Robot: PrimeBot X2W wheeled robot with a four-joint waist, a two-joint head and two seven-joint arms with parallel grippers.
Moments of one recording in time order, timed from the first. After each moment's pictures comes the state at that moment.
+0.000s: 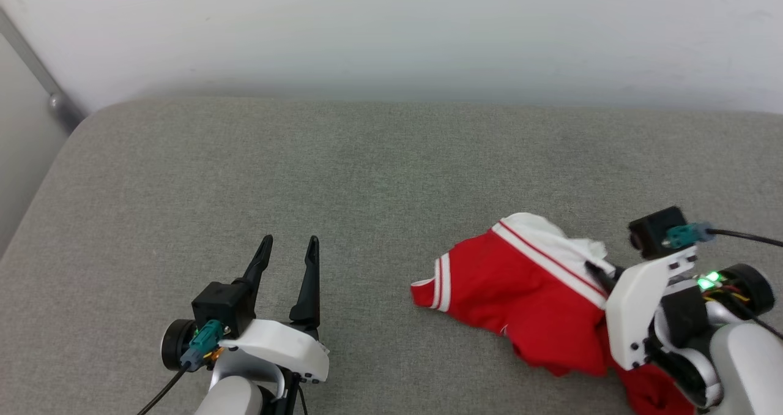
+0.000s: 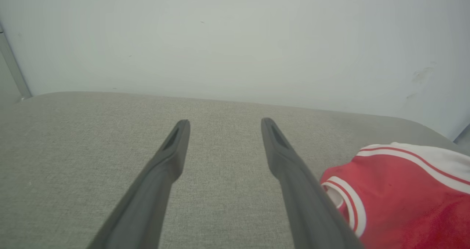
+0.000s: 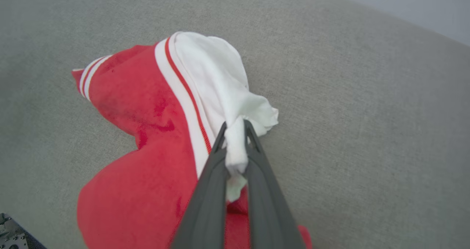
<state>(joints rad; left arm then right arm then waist) -0.18 0.16 -0.32 0.24 -0.40 0.08 -0.26 -0.23 -0.28 0.21 0.06 0.30 0.13 0.64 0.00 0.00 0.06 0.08</state>
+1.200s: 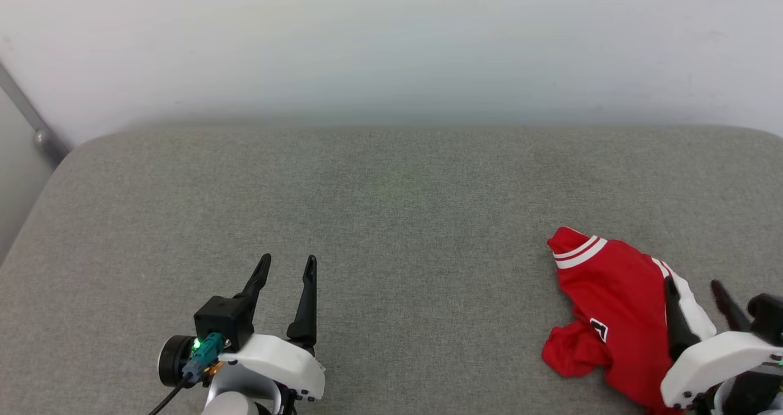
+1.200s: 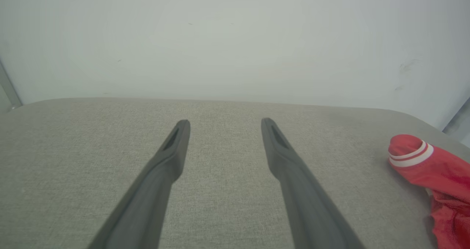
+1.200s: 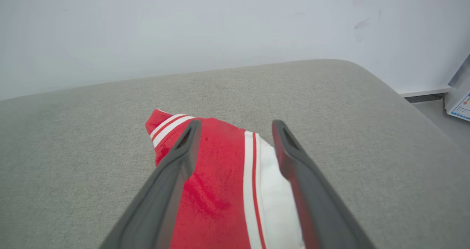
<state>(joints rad) -0.15 0.18 -0.33 0.25 -0.40 0.09 -0.25 -0.03 -0.05 -0.24 0.12 0.12 0.13 0.08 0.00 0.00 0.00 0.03</state>
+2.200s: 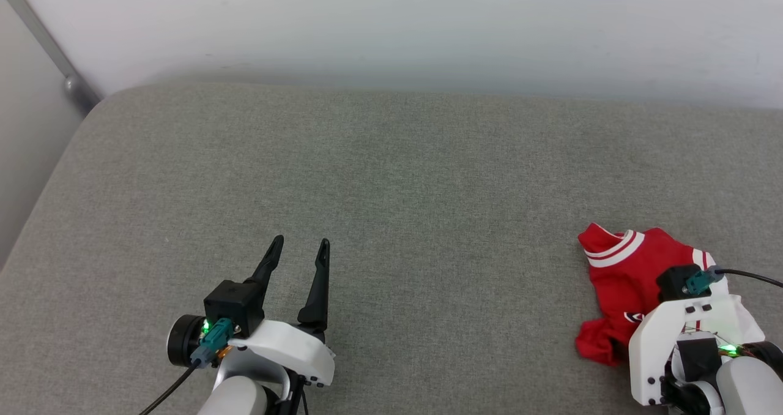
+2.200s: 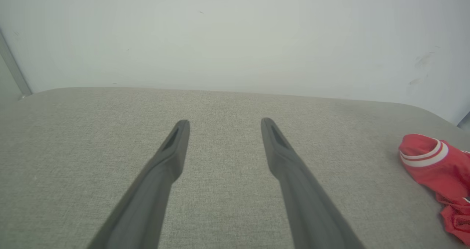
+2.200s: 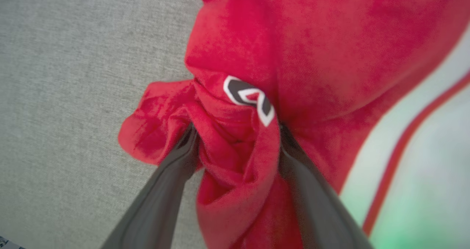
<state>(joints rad) -0.19 0.19 -0.37 0.23 -0.40 0.08 -0.24 -0.20 -0.24 0.08 0.40 0.28 0.13 0.67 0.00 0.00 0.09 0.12</state>
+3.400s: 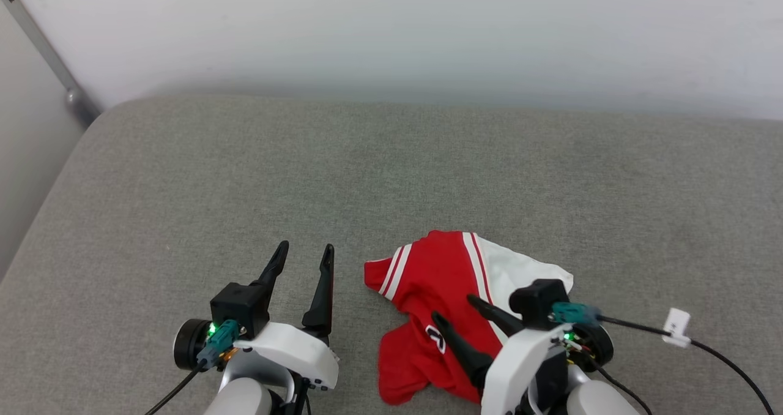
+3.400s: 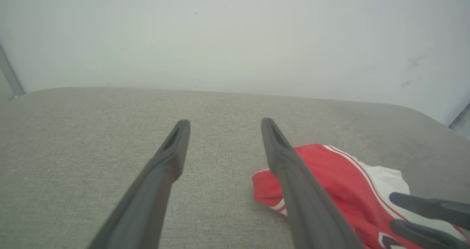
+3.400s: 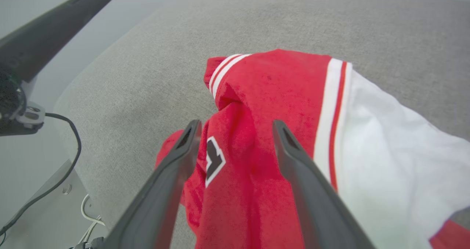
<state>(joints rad) -0.20 0.18 -0.39 0.27 -0.42 0.08 -0.25 -0.22 -0.08 0.48 0.31 0.40 0.13 0.16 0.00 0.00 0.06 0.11</state>
